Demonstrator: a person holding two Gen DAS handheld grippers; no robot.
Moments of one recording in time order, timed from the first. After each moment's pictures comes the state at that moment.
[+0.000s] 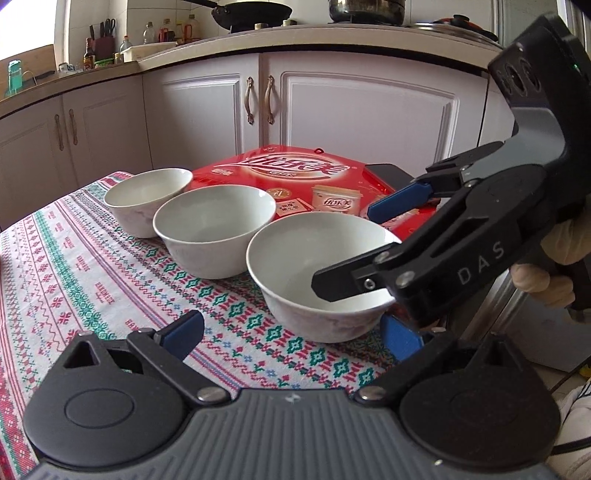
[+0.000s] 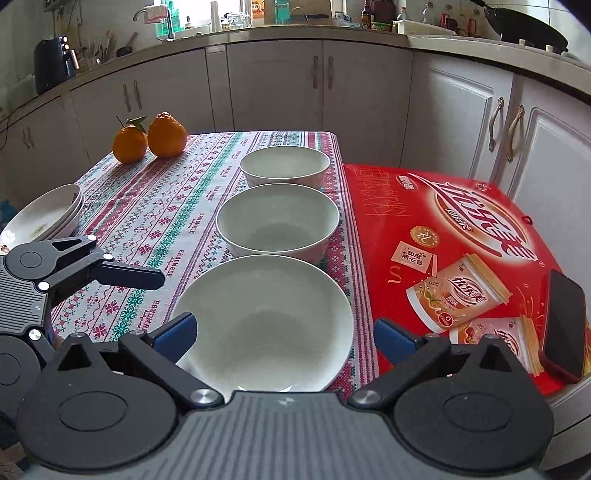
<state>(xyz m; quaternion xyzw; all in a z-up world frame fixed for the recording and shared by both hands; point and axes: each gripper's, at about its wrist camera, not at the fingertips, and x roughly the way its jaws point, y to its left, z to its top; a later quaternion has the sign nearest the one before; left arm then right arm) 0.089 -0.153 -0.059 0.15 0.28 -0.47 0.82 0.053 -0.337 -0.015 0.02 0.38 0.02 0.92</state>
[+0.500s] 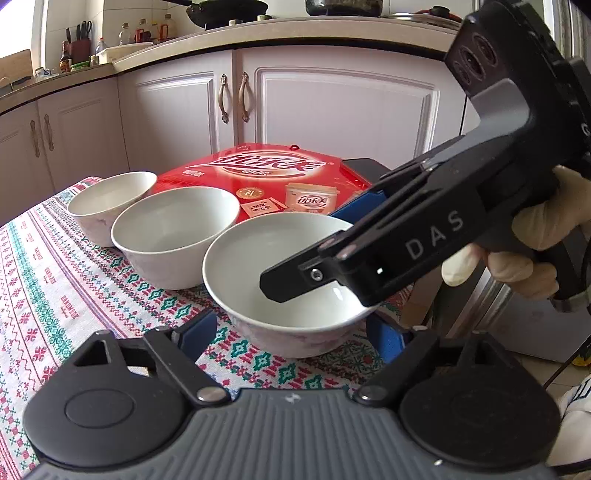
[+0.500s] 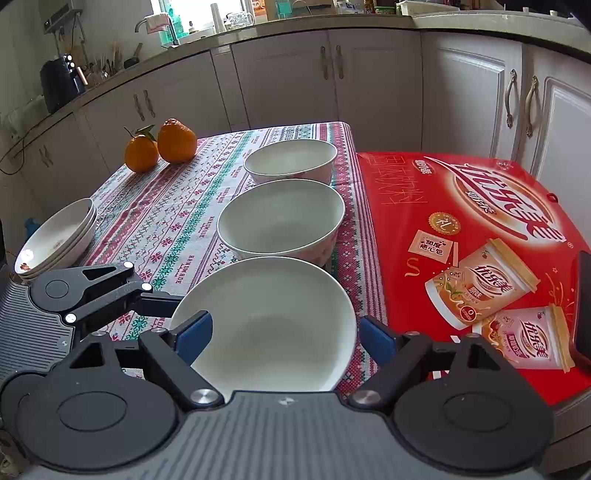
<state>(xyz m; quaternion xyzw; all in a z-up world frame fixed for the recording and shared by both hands) 0.086 -0.172 -0.066 0.16 0.28 -0.50 0.80 0.065 -0.359 -0.021 0.07 0.39 0.06 0.92</state>
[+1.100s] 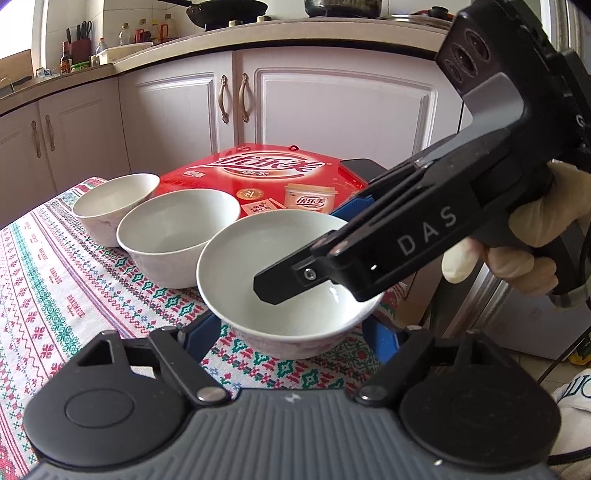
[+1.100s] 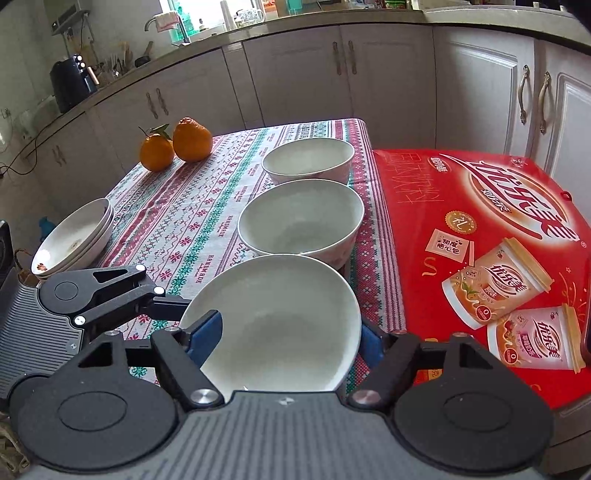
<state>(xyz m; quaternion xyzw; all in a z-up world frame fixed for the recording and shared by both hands) 0.082 -0.166 -0.057 0.16 0.28 -0.50 0.80 0.064 -0.353 -0.014 0.08 0.40 0.08 0.91</state>
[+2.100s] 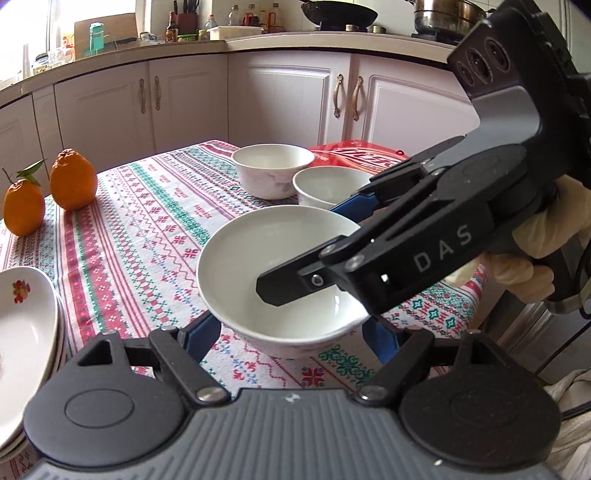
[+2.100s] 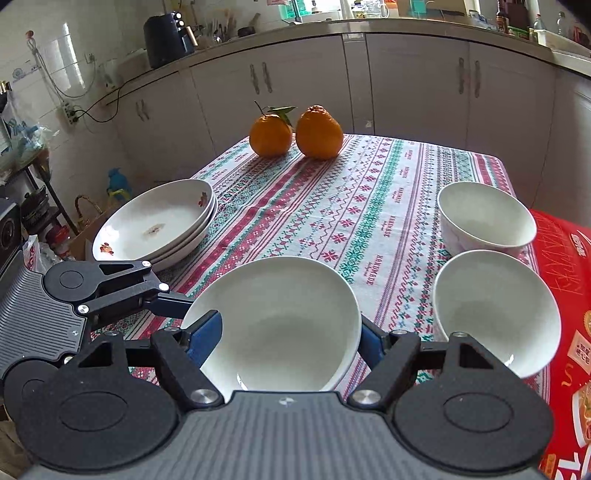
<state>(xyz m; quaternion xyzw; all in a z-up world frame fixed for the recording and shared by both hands) 0.108 -0.058 -0.045 0.12 0.32 -0.37 0.86 0.134 -0.237 -0.007 0.01 0.39 0.23 0.89</state>
